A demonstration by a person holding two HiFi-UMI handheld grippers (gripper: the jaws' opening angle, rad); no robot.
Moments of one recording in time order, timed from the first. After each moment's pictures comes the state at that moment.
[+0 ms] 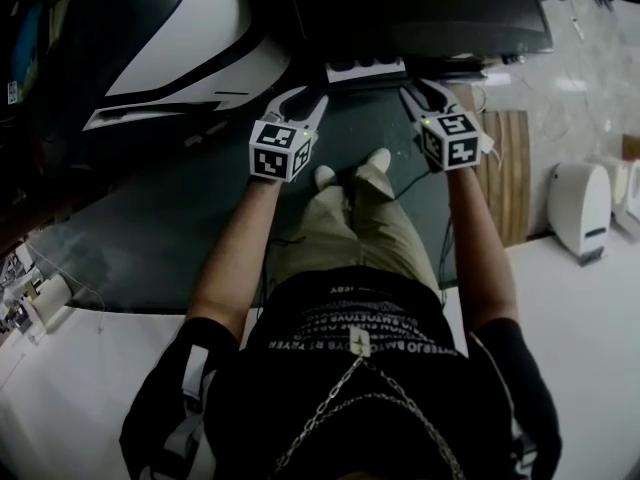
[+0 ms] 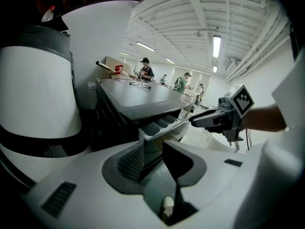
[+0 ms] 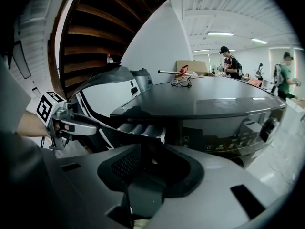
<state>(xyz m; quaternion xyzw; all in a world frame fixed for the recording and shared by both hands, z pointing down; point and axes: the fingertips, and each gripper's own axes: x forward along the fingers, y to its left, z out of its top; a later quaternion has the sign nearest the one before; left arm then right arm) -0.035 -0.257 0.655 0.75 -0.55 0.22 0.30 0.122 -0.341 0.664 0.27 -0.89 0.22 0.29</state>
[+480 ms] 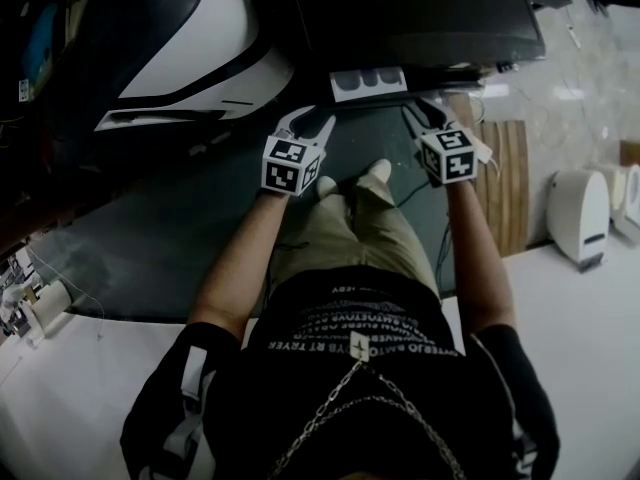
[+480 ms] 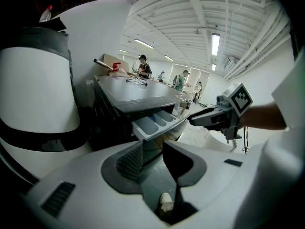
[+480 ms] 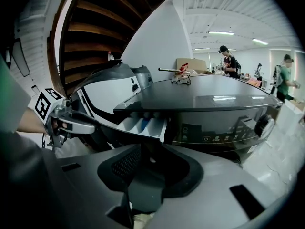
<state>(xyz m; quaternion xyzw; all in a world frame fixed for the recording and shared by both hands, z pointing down) -0.019 -0.235 0.655 0.75 -0.54 0.23 0.31 0.137 -0.320 0.664 0.27 -0.88 0.22 0.31</state>
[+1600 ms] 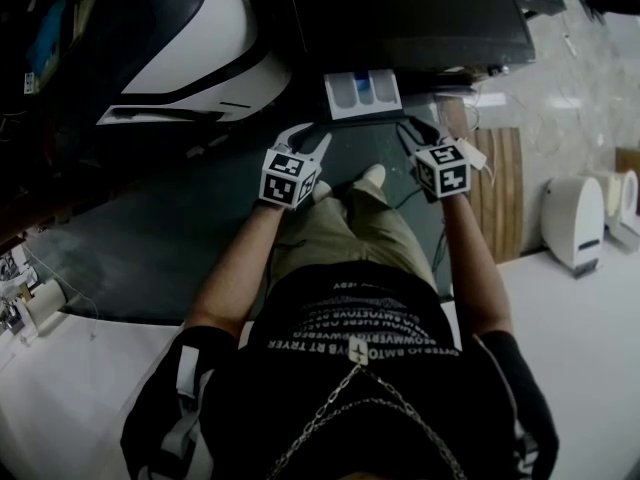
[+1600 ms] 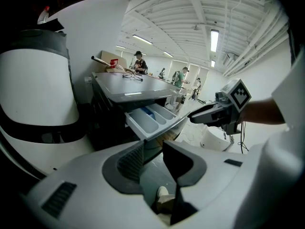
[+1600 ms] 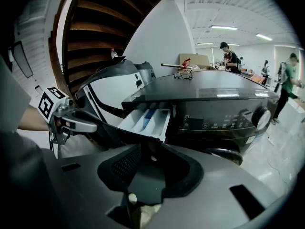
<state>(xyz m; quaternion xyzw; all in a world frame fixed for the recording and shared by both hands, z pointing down) 0.002 -0.200 0.656 0.75 -0.53 0.25 0.32 0.160 -0.285 0.664 0.25 -0.88 0.23 0.33</state>
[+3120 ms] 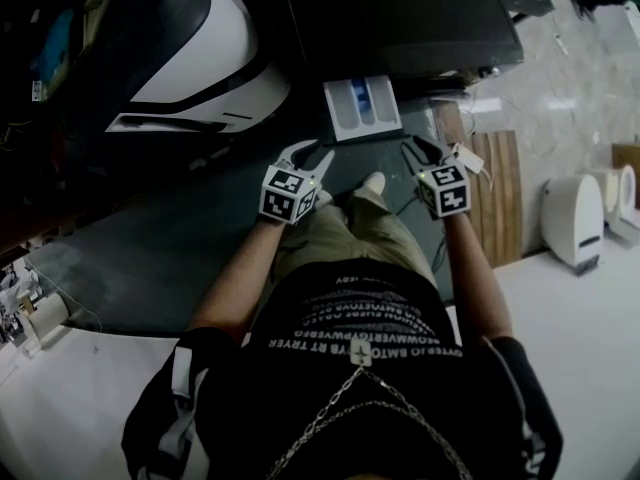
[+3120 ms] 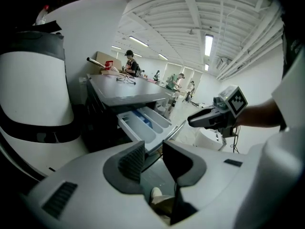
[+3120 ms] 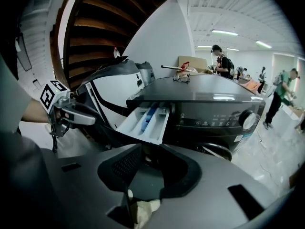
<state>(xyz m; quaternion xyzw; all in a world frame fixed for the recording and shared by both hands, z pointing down) 0.019 -0.175 0.632 0.77 -0.50 0.23 0.32 0.189 -0.253 0.643 0.27 -0.87 0.21 0.35</state>
